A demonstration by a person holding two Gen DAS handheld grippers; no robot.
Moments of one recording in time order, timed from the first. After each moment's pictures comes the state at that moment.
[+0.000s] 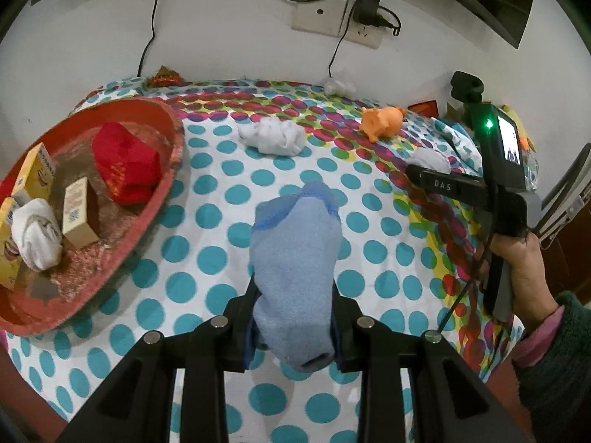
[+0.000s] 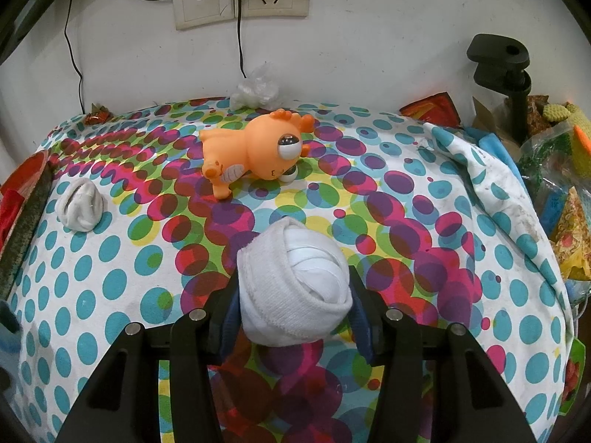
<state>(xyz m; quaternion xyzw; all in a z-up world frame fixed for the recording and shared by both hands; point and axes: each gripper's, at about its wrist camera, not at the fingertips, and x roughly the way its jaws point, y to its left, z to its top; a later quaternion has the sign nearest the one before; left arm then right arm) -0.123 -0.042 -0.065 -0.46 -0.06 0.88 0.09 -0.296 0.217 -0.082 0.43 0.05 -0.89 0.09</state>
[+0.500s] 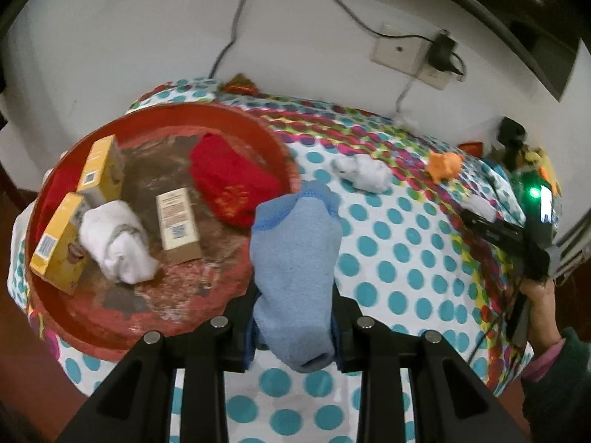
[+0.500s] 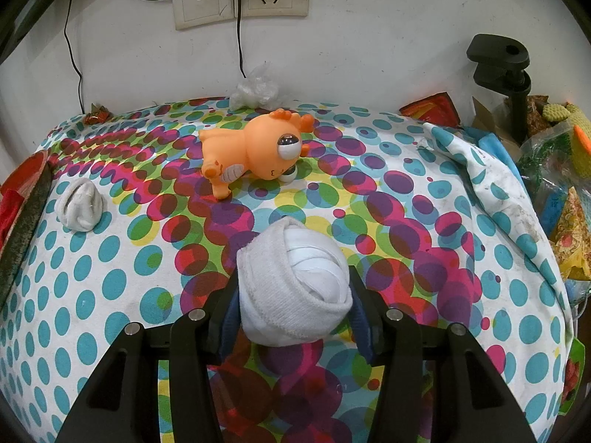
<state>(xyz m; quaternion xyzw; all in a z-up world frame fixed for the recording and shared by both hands) -0.129 -0.132 -0.044 -0.46 -0.09 0.88 0.01 -0.296 0.217 -0.083 0.43 0.05 -0.90 0.09</state>
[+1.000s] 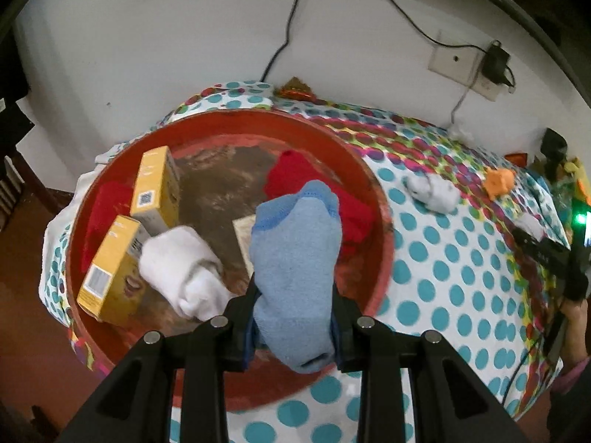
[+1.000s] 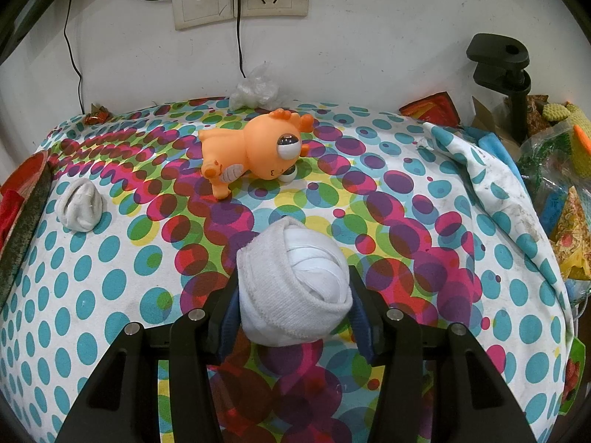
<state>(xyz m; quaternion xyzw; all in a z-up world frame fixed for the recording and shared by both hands) -0.152 -0.184 -0.043 -0.47 -0.06 0.88 -0.05 -0.297 0.216 -0.083 0.43 0.05 -0.90 0.09</state>
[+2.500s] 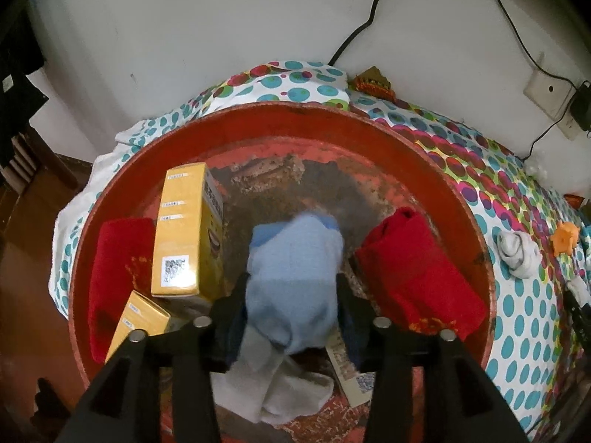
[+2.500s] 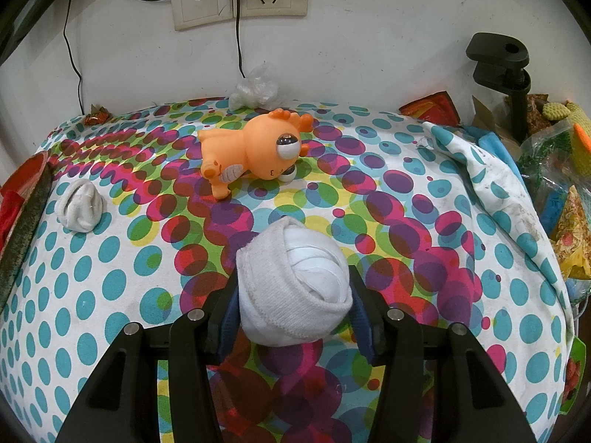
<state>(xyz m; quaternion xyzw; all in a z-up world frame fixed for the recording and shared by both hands) -0.233 -0.249 -0.071 -0.51 -0.09 0.85 -0.12 -0.297 0.217 -0.082 0.44 0.05 -0.89 0.08</state>
